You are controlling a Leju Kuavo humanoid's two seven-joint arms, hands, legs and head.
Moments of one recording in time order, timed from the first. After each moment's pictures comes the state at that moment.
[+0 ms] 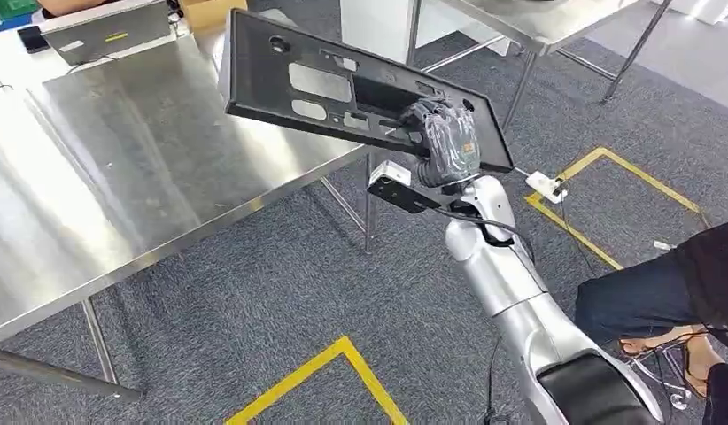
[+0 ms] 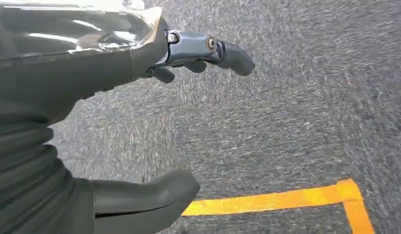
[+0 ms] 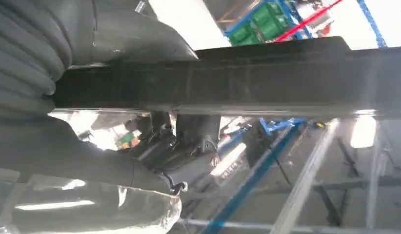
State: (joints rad) left arm -0.11 -0.10 1.08 -0.21 -0.78 0.34 -0.32; right arm -0.69 -0.05 0.35 -1.13 0.77 -0.53 -0.32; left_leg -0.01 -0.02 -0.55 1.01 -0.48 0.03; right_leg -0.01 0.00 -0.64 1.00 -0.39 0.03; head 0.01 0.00
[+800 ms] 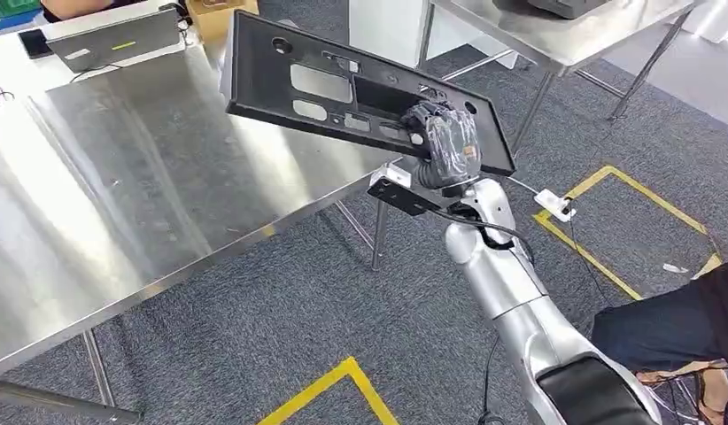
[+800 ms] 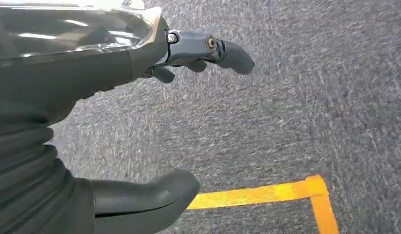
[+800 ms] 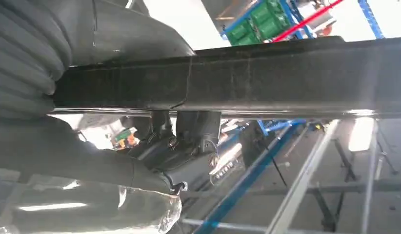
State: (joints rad) left arm -0.11 -0.10 1.08 -0.21 -0.78 0.34 -0.31; right arm -0.68 -0.06 0.35 -1.14 0.79 -0.54 -0.31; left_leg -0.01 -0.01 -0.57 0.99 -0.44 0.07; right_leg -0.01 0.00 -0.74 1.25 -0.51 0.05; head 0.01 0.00
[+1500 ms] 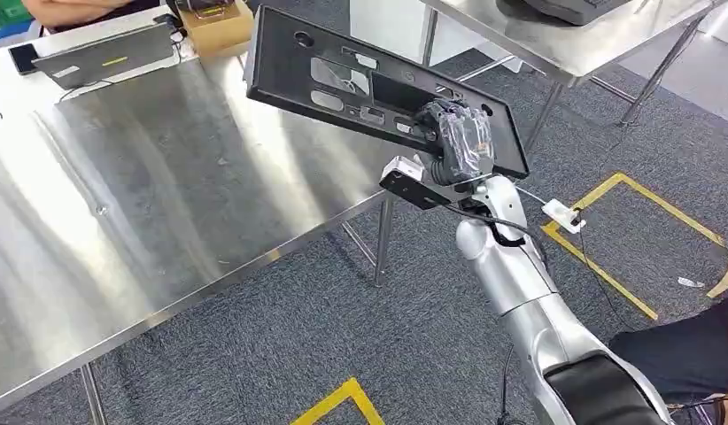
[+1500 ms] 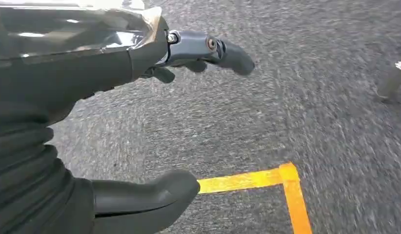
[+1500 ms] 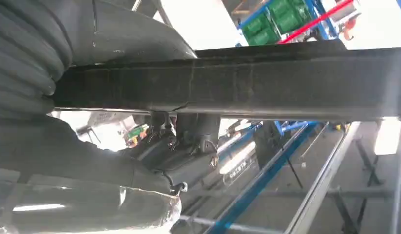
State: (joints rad) left arm -0.10 -0.09 1.09 -0.21 -0.77 0.34 -0.32; right arm -0.69 -0.07 0.33 -1.12 0.81 -0.53 -0.29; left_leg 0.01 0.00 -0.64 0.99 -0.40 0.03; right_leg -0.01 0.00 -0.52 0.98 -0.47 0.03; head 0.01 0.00
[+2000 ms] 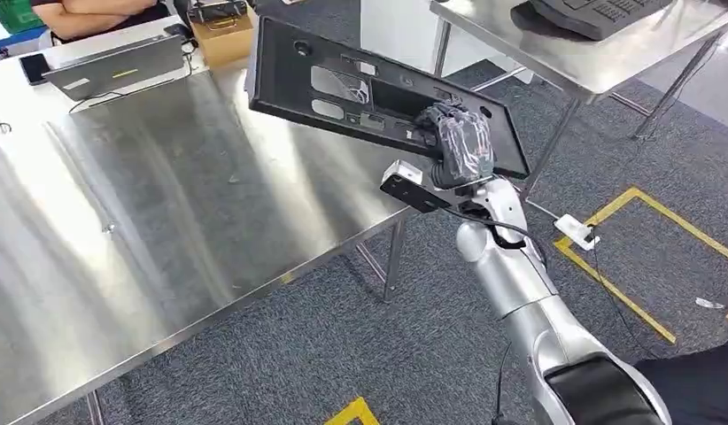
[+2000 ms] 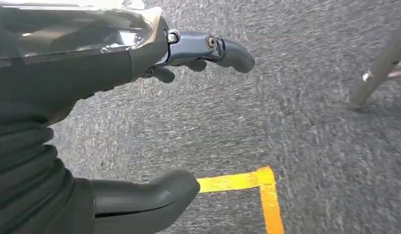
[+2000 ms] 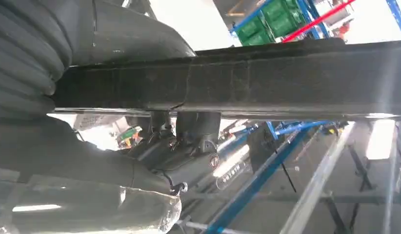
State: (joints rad) left arm -0.11 -0.10 1.09 -0.21 -0.77 0.34 -0.32; right arm -0.69 -0.09 0.32 -1.11 0.81 -0.53 -0.29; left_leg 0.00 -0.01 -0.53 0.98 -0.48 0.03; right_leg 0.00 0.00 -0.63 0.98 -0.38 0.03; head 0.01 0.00
